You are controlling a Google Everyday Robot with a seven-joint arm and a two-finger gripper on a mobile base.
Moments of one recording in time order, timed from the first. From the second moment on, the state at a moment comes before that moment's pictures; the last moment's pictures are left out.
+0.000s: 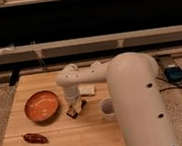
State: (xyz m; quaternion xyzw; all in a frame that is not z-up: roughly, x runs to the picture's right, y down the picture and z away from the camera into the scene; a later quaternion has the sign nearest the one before) arm -0.122 0.175 0.866 -0.36 -0.18 -0.32 0.86
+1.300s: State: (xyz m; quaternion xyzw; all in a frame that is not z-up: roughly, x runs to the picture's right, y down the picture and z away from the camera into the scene) arm -0.141 0.120 0.792 -0.30 -0.16 -0.31 0.89
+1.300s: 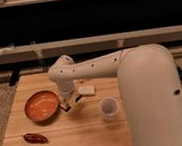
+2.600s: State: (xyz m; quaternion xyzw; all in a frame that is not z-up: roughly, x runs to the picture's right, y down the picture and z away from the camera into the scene) arm -0.071 0.134 0.670 -0.19 -0.12 -0.16 0.96
